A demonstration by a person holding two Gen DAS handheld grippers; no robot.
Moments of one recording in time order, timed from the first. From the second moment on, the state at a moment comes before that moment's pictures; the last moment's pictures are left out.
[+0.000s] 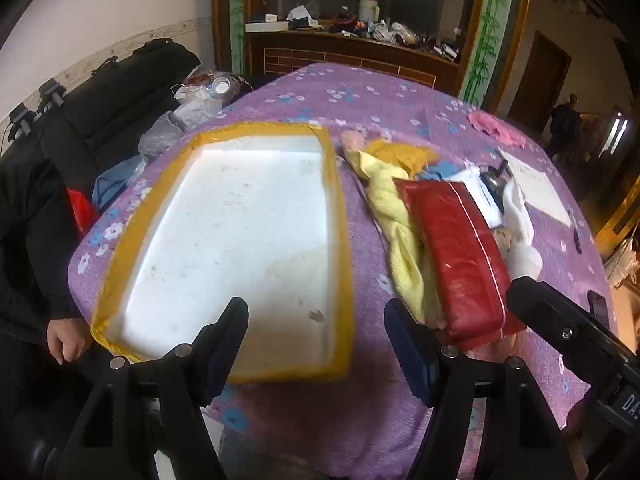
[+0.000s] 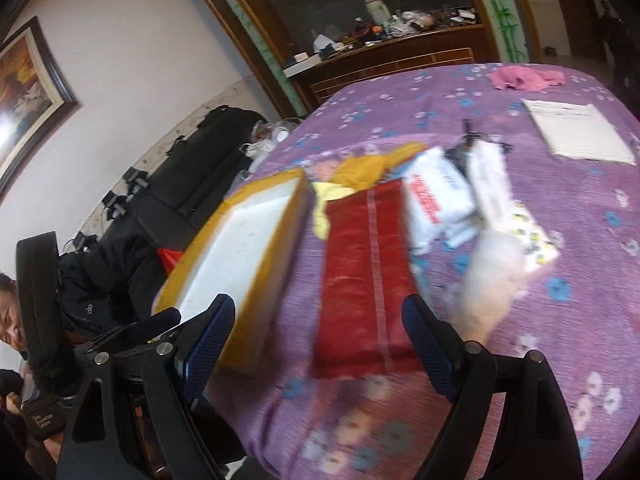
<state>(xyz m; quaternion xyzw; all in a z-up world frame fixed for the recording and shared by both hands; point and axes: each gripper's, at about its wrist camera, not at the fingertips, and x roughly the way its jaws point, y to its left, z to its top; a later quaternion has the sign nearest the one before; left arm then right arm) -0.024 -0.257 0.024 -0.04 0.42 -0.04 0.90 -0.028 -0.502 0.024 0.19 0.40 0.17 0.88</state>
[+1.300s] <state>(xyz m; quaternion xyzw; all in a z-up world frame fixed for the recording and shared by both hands) -0.017 -0.326 0.010 -0.08 0.50 -0.15 0.85 -0.021 -0.554 0.001 0.21 0.43 0.09 0.87</state>
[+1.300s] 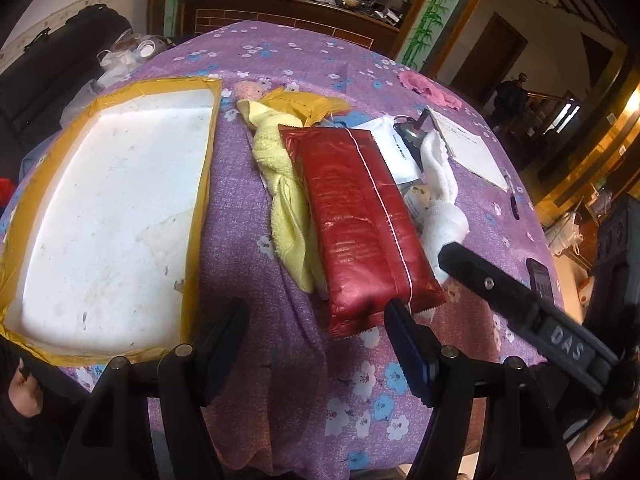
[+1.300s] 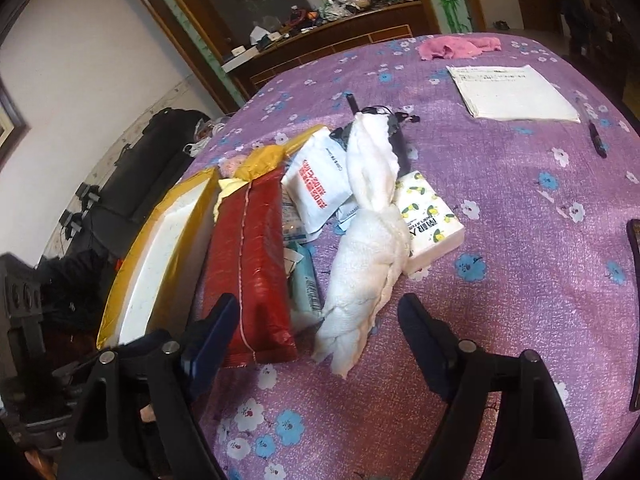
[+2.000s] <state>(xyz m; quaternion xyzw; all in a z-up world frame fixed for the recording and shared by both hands) 0.049 -0.344 0.022 -0.10 0.50 -0.16 0.85 0.015 -0.571 -0.016 0.25 0.45 0.04 0.86</state>
